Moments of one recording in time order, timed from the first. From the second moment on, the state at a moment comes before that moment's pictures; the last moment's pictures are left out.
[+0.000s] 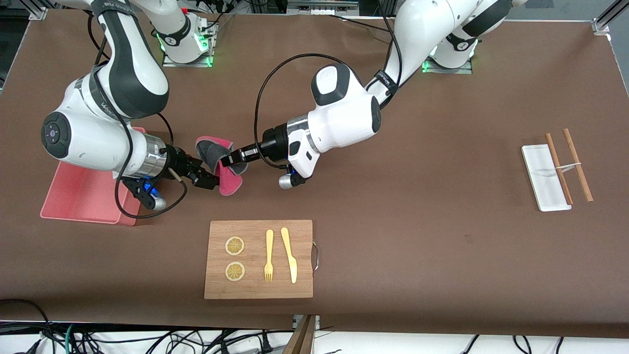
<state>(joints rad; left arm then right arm) -0.50 0.85 -0.48 -1.08 -0.91 2.67 -0.59 0.21 0.38 0.07 -1.55 0.38 1.88 0.78</state>
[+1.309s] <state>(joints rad) -0.49 0.85 -0.47 -1.08 -0.91 2.67 -0.59 0.22 0.39 0.07 -1.55 0.43 1.88 0.78</state>
